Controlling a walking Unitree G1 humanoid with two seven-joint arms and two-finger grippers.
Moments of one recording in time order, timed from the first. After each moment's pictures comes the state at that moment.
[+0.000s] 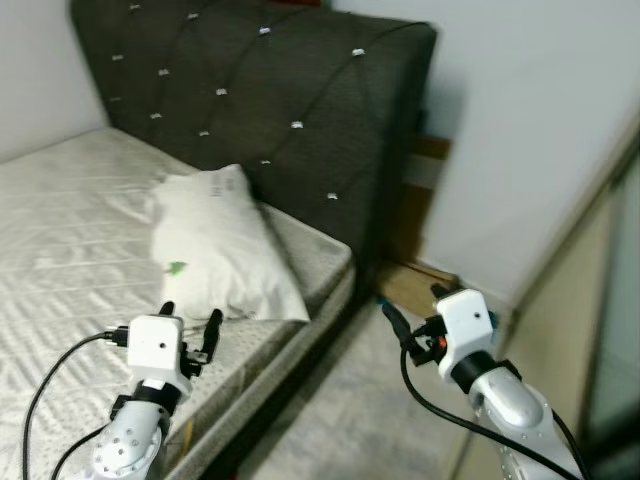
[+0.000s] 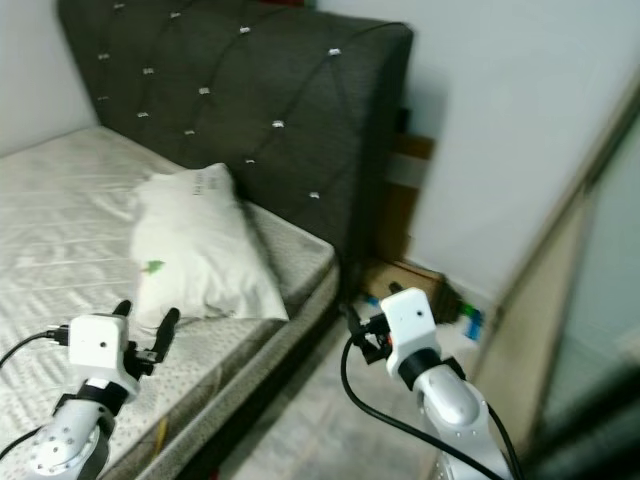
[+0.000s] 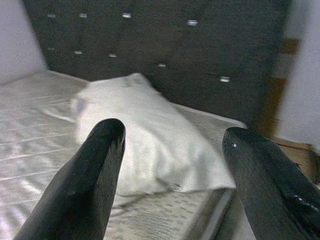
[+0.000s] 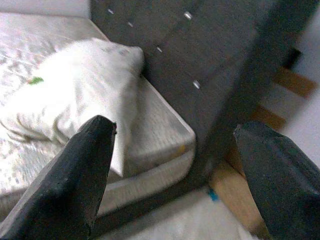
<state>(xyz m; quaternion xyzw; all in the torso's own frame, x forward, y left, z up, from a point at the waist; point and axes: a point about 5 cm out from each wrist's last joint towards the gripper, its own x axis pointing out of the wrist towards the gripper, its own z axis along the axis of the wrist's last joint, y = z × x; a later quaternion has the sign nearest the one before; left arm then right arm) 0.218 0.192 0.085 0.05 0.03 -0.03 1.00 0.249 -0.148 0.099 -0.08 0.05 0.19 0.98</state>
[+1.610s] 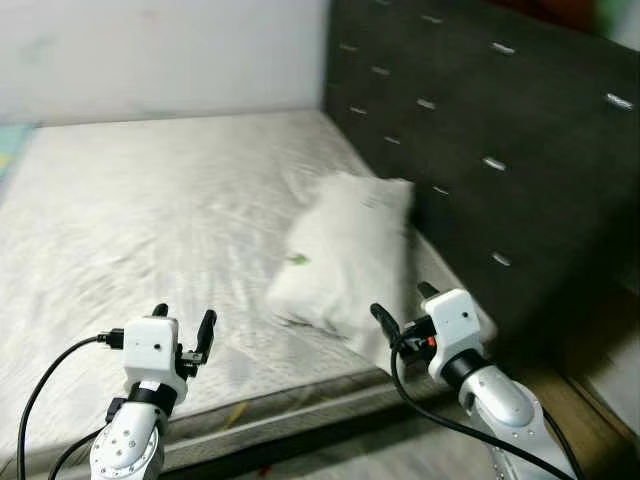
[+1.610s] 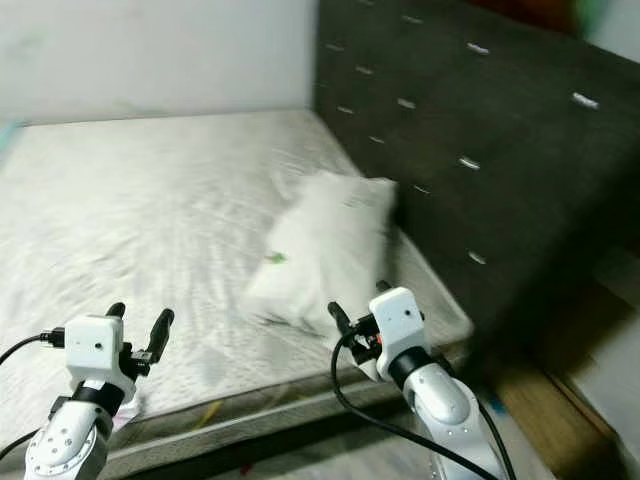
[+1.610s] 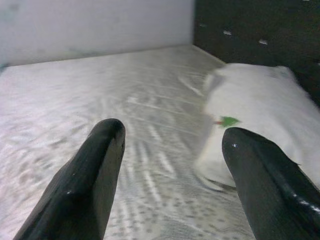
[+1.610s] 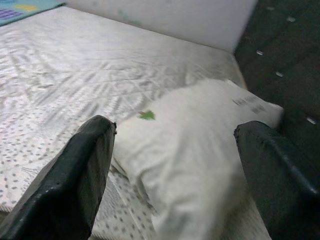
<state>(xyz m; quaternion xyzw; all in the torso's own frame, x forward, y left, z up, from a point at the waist) 0.220 0.192 0.084 0.05 0.03 -0.02 1.00 0.250 -0.143 0.099 -0.08 0.04 0.20 0.98</state>
